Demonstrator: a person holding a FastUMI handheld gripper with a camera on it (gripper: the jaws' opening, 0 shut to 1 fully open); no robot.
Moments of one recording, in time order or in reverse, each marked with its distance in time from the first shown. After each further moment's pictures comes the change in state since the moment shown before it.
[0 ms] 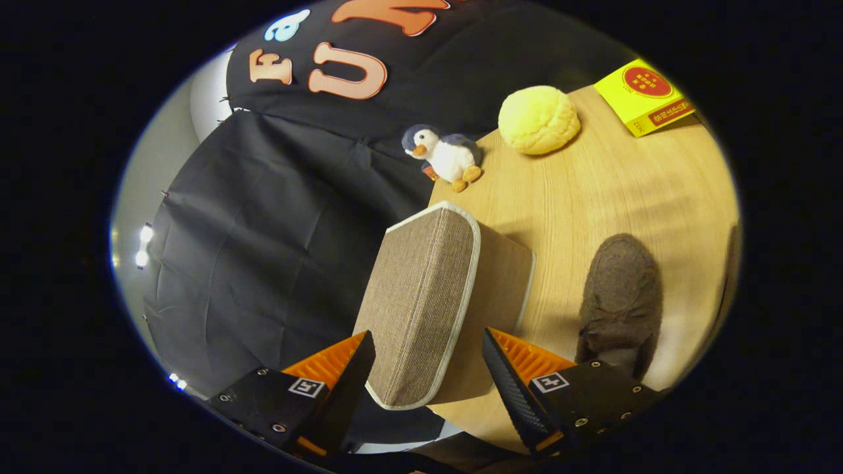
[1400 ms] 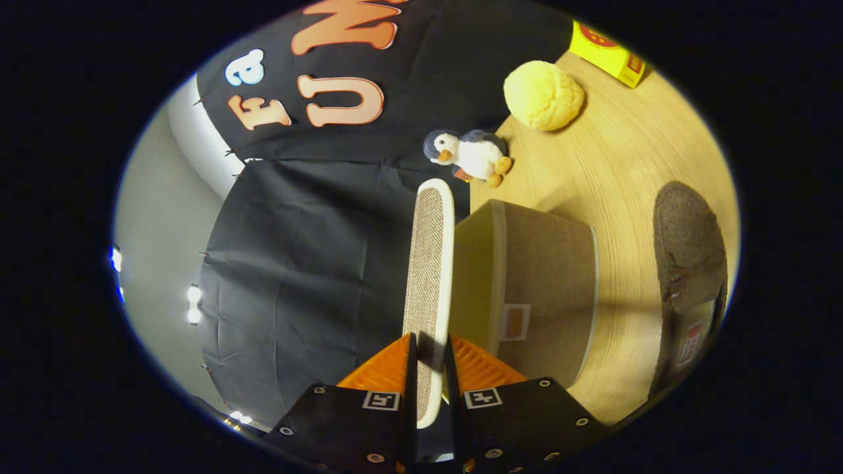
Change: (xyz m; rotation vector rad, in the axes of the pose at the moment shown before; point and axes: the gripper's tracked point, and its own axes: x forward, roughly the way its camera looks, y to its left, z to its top) arm -0.001 0.075 0.028 0.211 -0.090 0.236
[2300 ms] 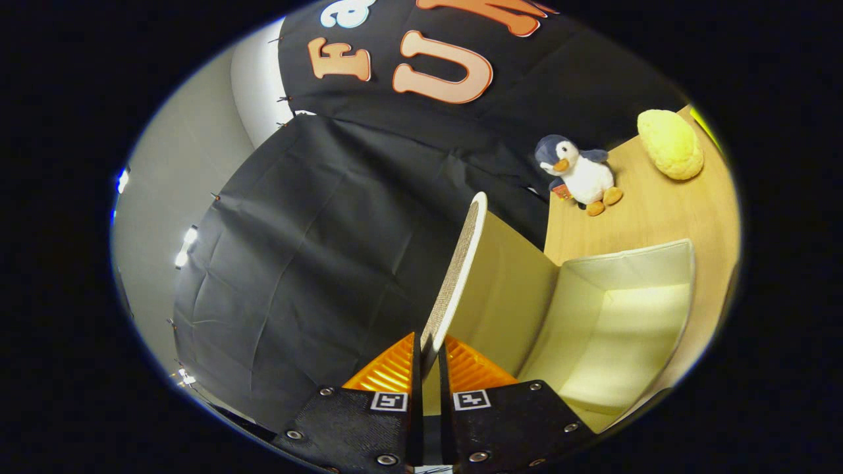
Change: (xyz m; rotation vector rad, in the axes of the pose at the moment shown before) arm 0.123 0.136 -0.024 -0.266 0.000 0.033
